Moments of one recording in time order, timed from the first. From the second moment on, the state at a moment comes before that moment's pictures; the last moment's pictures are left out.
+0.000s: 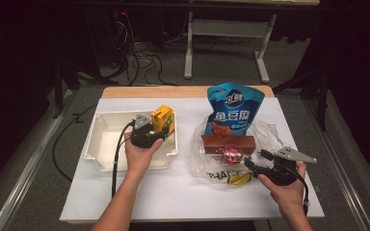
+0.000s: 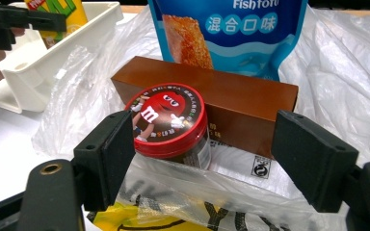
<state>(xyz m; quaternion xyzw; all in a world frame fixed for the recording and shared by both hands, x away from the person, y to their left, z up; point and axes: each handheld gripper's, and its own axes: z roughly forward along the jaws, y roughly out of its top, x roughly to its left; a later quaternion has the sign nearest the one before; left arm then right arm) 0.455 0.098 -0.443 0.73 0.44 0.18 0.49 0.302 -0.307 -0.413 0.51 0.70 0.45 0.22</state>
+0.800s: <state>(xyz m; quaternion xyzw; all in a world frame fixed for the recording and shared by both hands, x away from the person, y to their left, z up) 0.471 0.086 -0.467 0.76 0.44 0.20 0.44 0.301 -0.303 -0.417 0.51 0.70 0.44 0.22</state>
